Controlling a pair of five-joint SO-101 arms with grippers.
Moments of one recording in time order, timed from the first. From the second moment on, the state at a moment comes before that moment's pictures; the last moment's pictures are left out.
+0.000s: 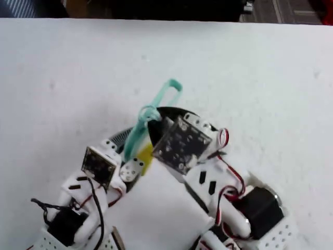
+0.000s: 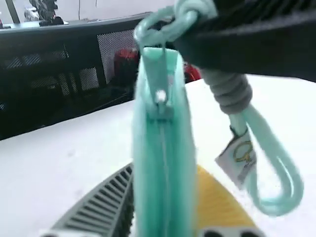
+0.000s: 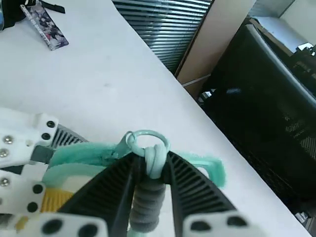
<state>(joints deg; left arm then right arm) 27.9 -103.8 79.0 45.6 -0.4 -40.3 -59.8 23.2 64.0 28.6</state>
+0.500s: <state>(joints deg) 33.8 -104.7 74.4 55.4 -0.7 -37.4 -52.6 22.2 63.0 28.6</state>
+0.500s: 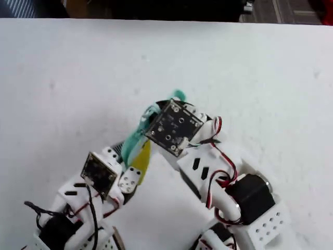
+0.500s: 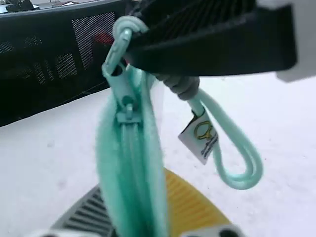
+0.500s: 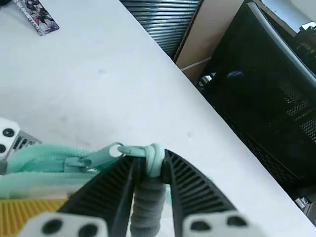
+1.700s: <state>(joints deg) 28.7 -103.7 75.8 50.8 -1.5 -6.2 -34.9 20.8 49.3 31.1</state>
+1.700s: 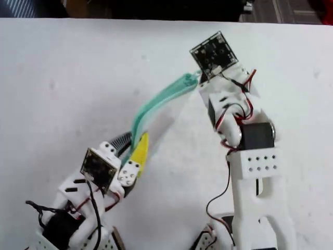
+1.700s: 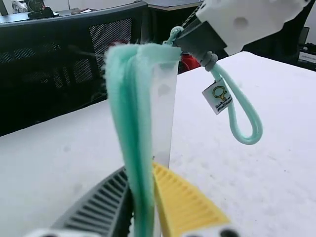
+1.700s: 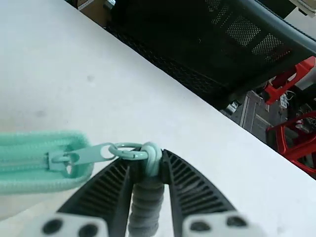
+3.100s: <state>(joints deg) 28.3 -103.9 75.8 51.3 -1.5 -32.2 -9.8 -31.6 96.9 -14.3</state>
